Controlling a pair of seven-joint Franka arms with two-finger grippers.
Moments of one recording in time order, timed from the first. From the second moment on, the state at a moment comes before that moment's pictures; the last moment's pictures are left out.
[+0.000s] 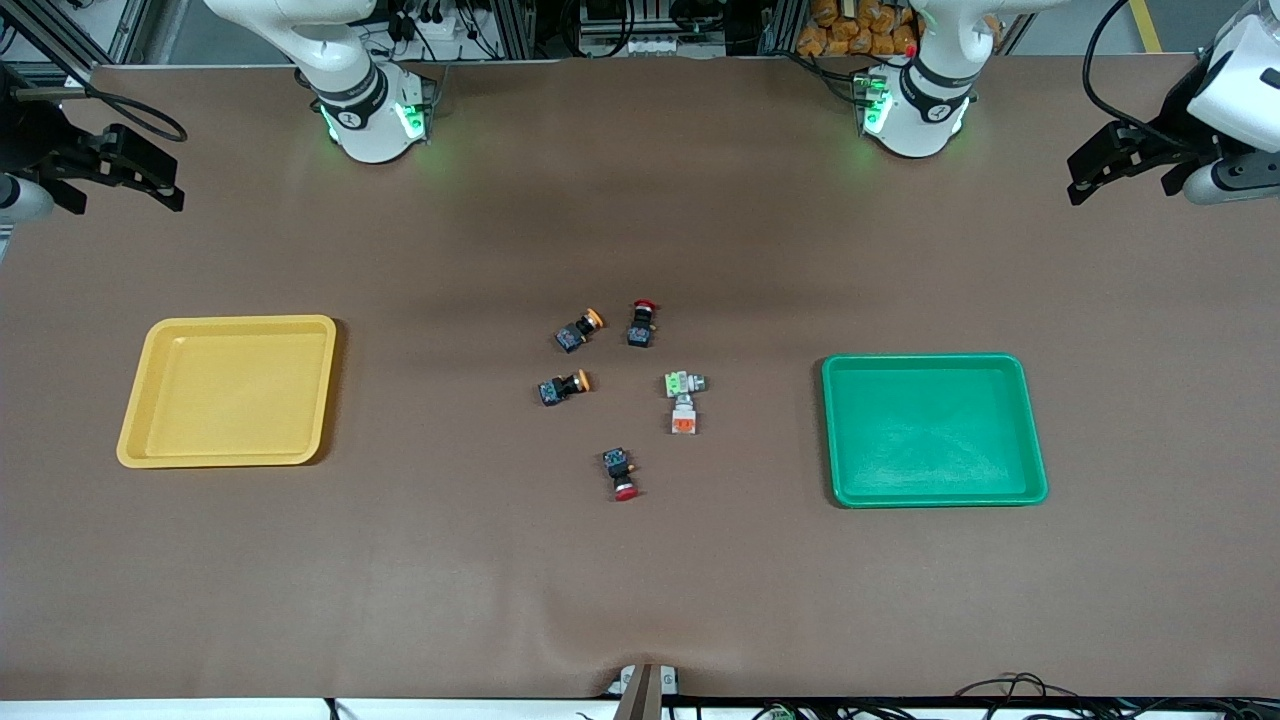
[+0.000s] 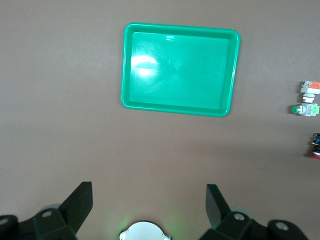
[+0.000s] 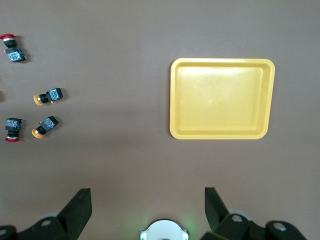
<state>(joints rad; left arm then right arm) 0.02 -0.17 -0.13 -1.68 0.02 1.49 -0.19 0.00 0.00 0.09 -1.38 -0.01 1.30 0.05</state>
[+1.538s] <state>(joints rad) 0.05 -0.14 -0.15 -1.65 0.02 1.48 -0.18 -0.02 0.03 0.09 -1.38 -0.01 1.36 0.05</state>
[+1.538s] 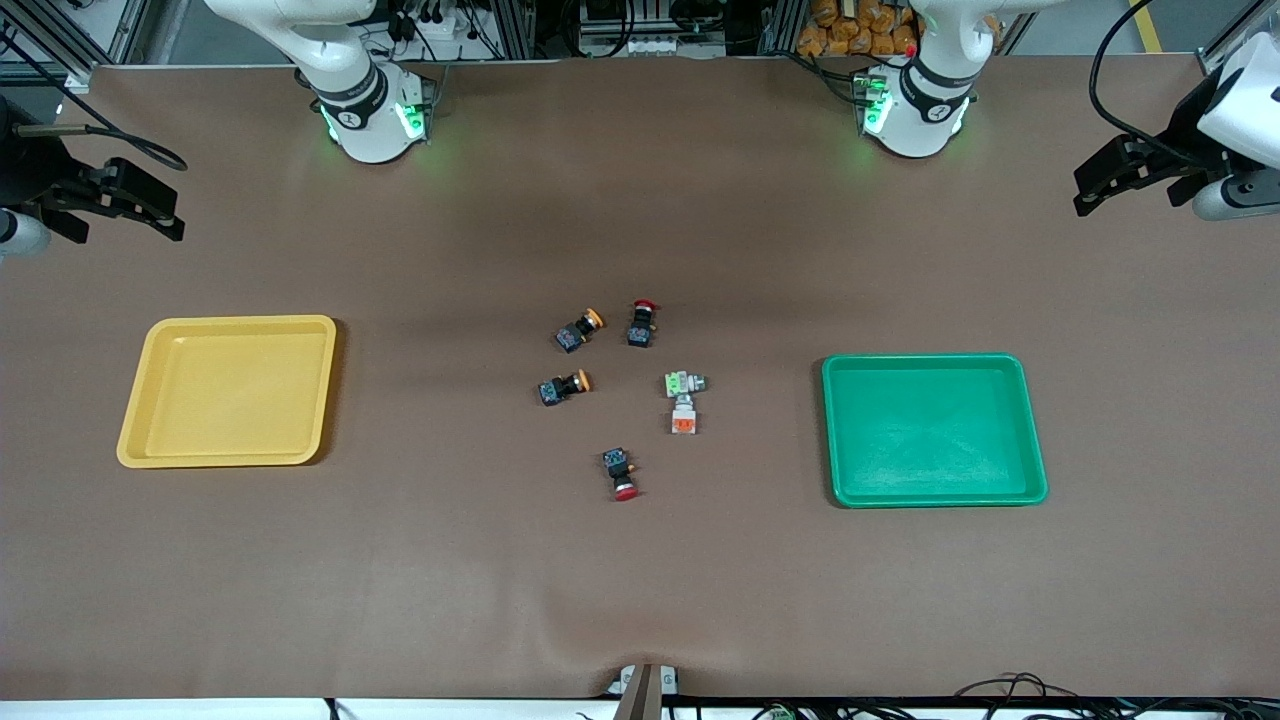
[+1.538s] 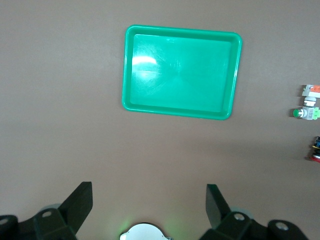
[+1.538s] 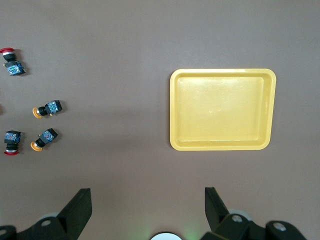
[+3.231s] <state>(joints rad) -0.11 0.36 -0.45 -1.65 0.07 1.92 -0.64 -0.03 0.04 0.09 -1.39 -0.01 1.35 0.05</state>
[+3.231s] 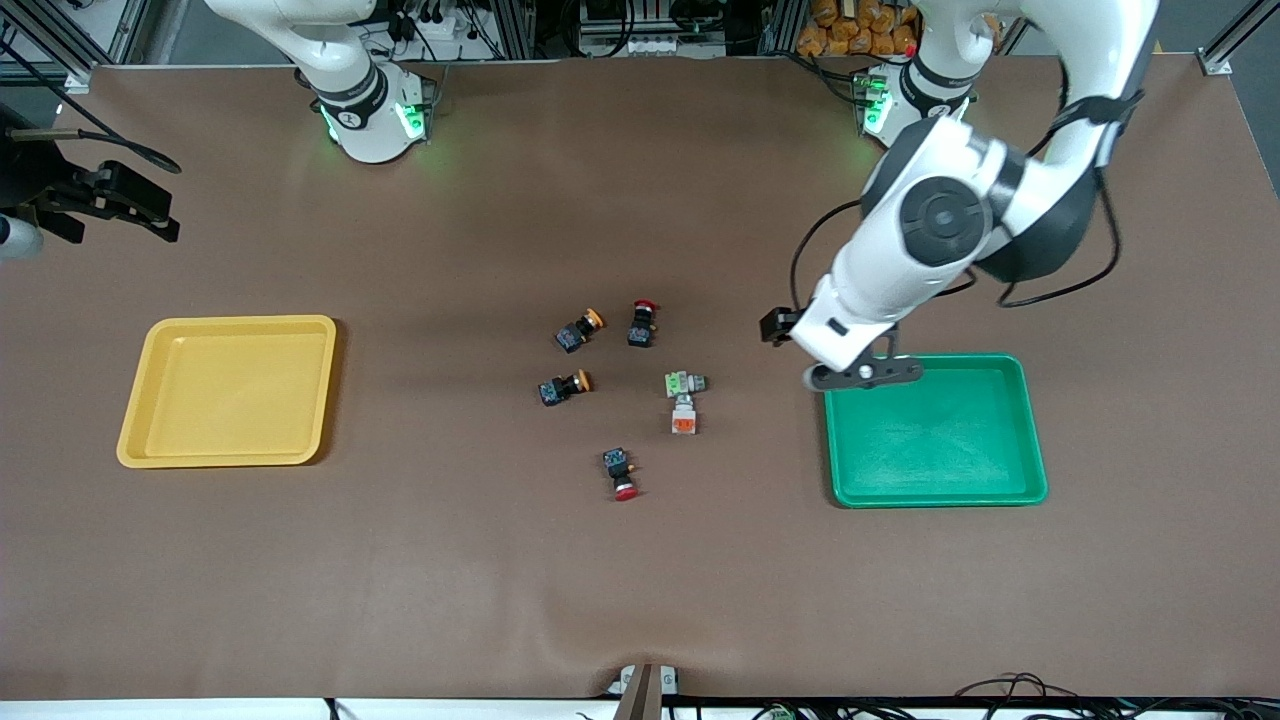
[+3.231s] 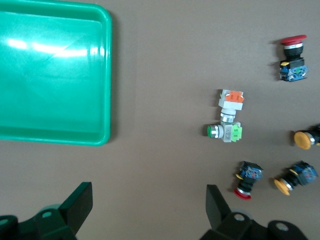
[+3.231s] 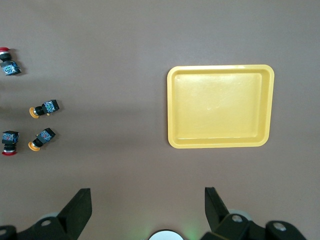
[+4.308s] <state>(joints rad) -0.47 0.80 -0.30 -1.40 0.32 2.19 -0.87 -0.03 0.20 0.09 -1.41 -0.01 1.34 0.05</state>
